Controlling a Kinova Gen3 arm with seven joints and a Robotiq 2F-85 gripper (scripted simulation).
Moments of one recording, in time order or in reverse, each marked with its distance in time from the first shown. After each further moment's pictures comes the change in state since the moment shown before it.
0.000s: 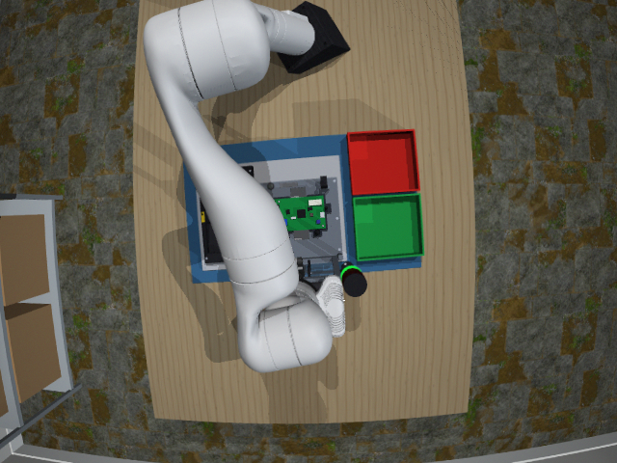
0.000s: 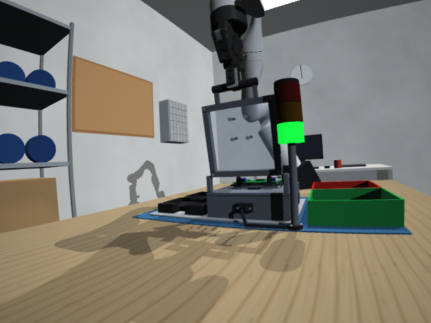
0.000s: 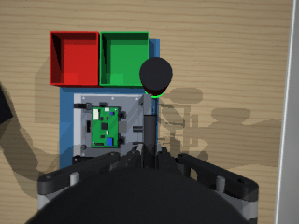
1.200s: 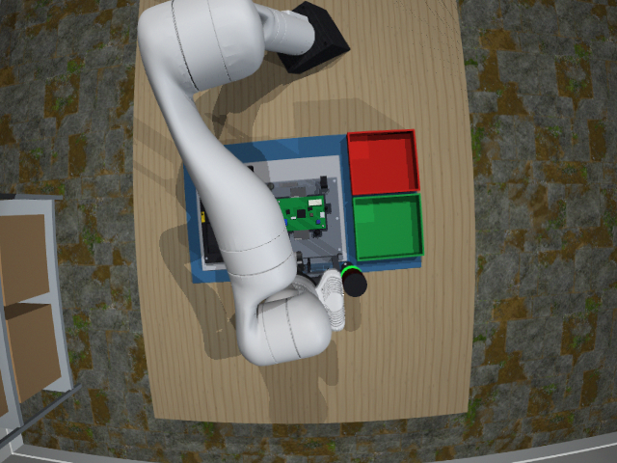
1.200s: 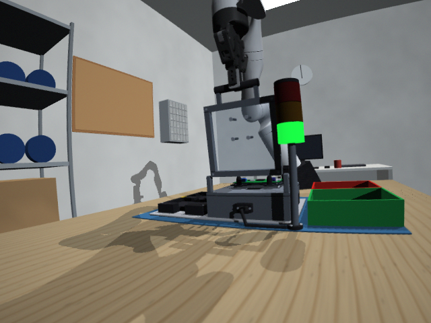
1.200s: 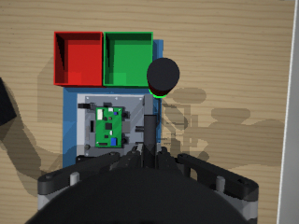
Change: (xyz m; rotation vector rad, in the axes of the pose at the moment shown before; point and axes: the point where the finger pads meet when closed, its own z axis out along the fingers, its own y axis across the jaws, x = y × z) arm 0.000 -0.010 -0.002 0.002 0.001 -0.002
